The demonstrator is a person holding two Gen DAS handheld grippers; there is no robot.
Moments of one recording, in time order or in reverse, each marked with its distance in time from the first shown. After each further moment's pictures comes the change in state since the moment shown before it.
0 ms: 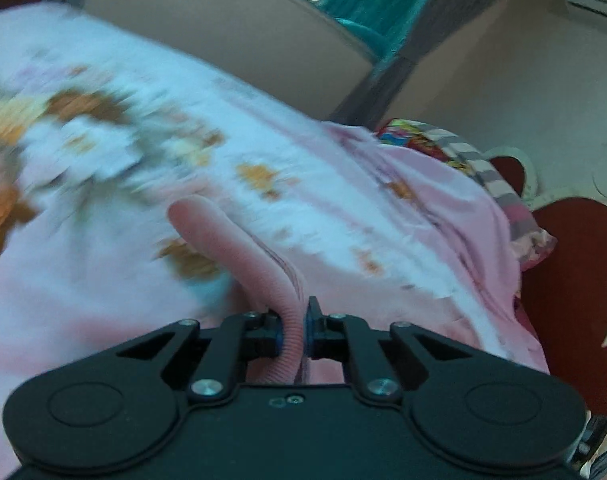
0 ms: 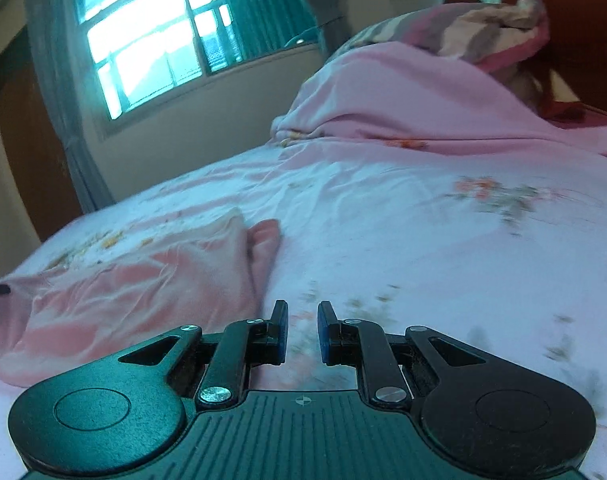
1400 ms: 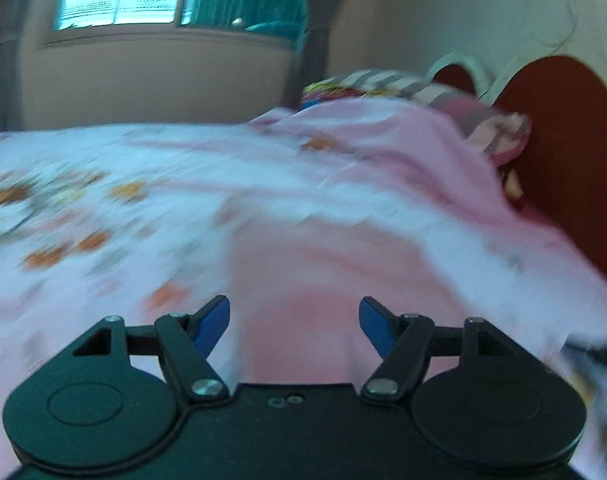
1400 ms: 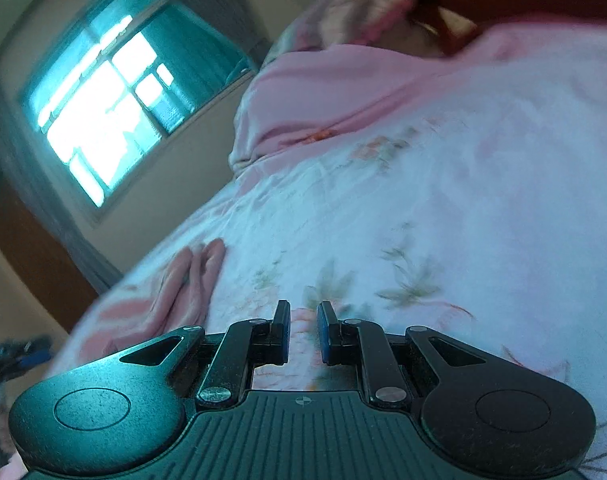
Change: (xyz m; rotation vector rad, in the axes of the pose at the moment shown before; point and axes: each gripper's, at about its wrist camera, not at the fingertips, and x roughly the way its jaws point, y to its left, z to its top) left arm 0.015 -0.174 -0.114 0.399 -0.029 0.165; right arm -0.093 -0.077 -0.033 0.316 -0.068 0.048
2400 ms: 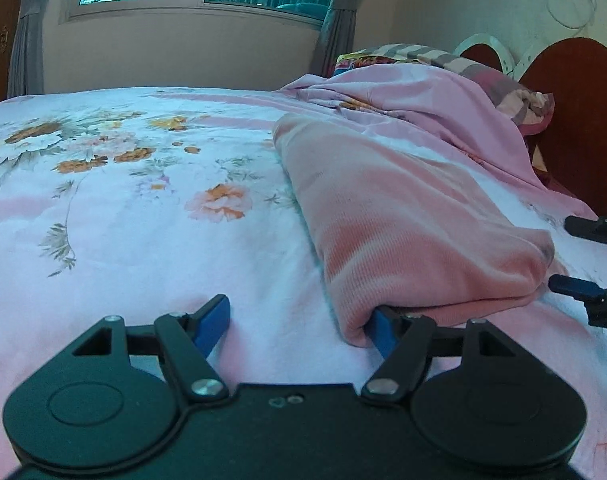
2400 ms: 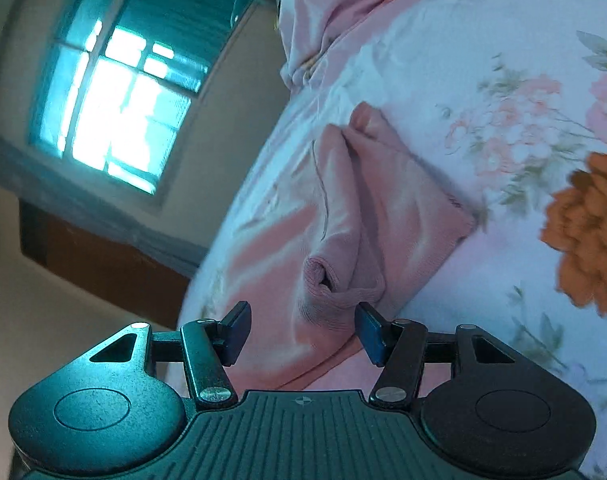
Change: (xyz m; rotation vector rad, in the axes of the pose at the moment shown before) left arm 0.026 0.034 -0.067 -0.040 0.017 0.025; right arm 0.089 0.126 -0.050 0.387 0.229 0.227
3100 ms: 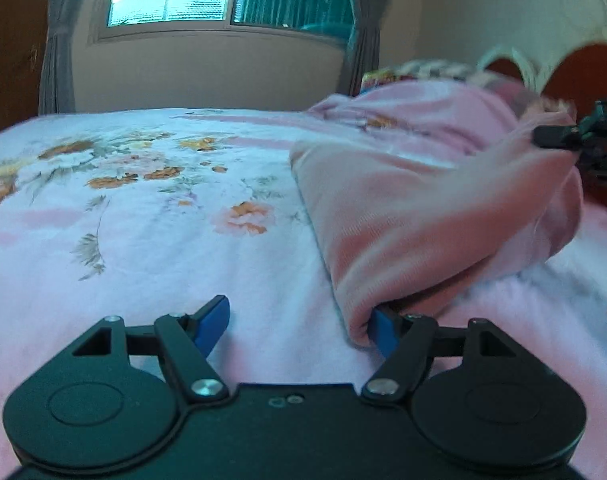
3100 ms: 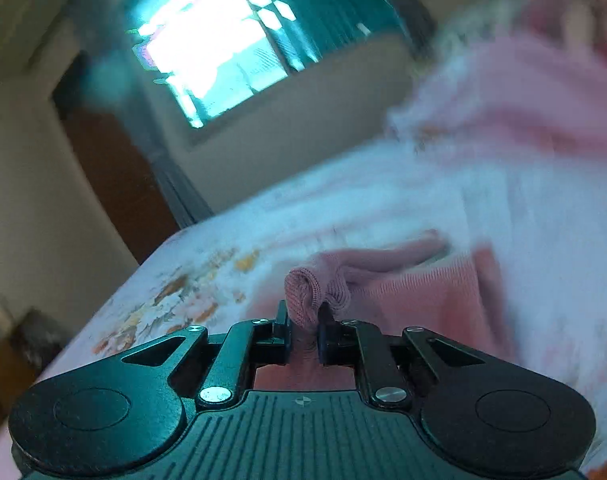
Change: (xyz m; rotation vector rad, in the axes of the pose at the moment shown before) left arm -0.012 -0.010 -0.004 -0.024 -0.070 0.091; right arm 0.035 0.115 0.021 -0.650 -0.032 -0.063
